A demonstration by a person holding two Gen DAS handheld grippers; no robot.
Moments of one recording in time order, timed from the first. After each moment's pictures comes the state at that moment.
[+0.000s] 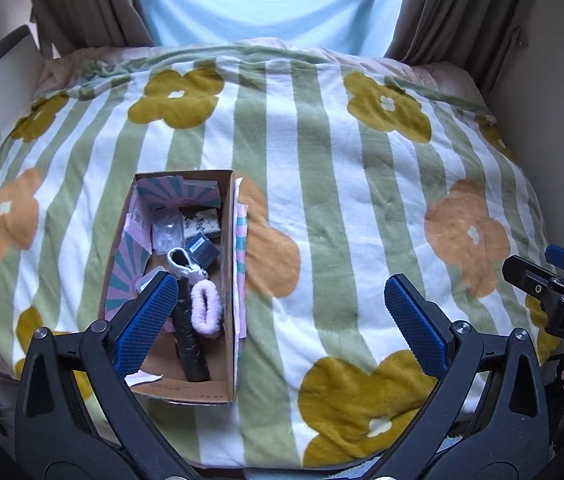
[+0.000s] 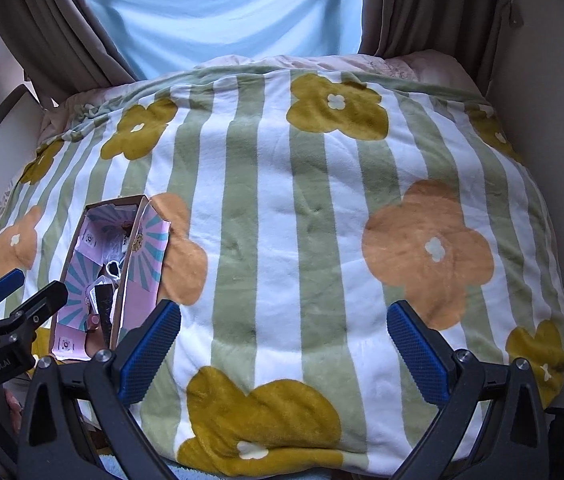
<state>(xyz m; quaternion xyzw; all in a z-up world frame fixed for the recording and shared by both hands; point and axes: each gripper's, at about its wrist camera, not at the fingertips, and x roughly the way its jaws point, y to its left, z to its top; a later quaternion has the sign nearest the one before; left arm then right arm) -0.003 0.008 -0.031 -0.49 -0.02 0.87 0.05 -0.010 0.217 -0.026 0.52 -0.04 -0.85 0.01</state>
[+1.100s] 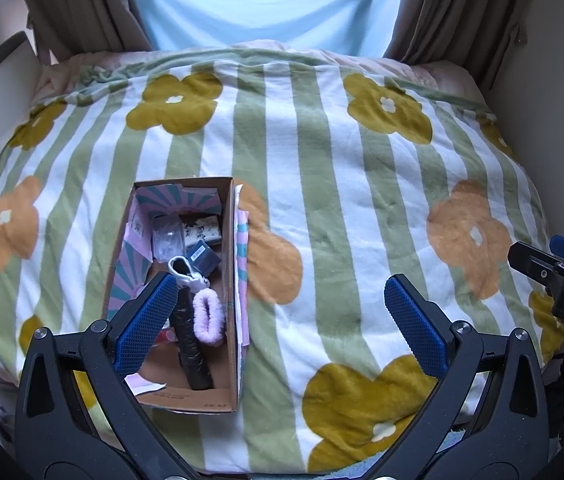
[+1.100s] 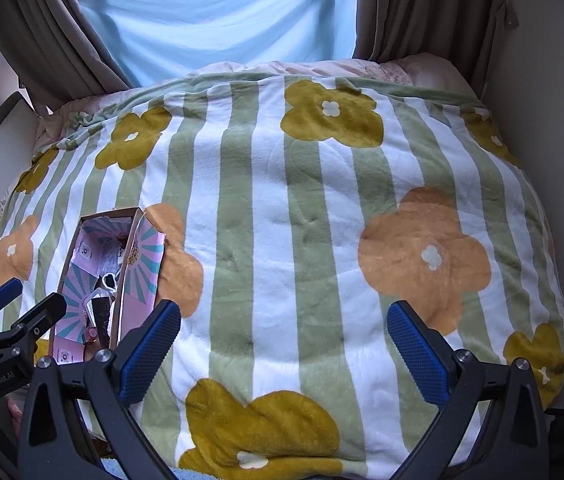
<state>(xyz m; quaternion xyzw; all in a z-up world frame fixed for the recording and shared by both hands) -0.014 0.007 -0.027 -0.49 -0.01 0.87 0.05 -0.018 0.219 -0.022 0.52 -0.04 -0.86 0.00</state>
